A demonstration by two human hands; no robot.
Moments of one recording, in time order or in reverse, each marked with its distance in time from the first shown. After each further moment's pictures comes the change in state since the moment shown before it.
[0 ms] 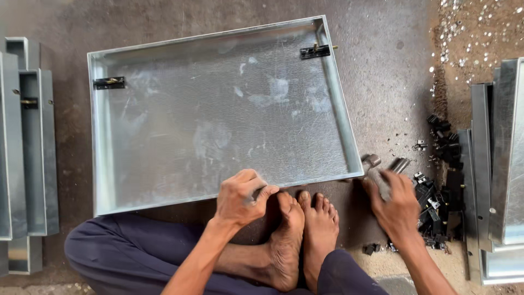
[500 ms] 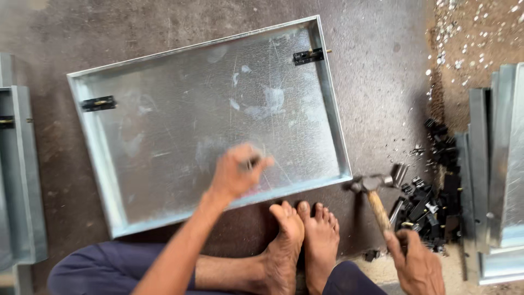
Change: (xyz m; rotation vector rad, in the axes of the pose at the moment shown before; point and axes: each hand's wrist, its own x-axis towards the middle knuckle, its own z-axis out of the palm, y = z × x) left_hand 0.072 -0.058 0.014 -0.103 -0.244 -0.232; right_hand -0.091 0.016 -0.051 -0.095 -0.566 0.578
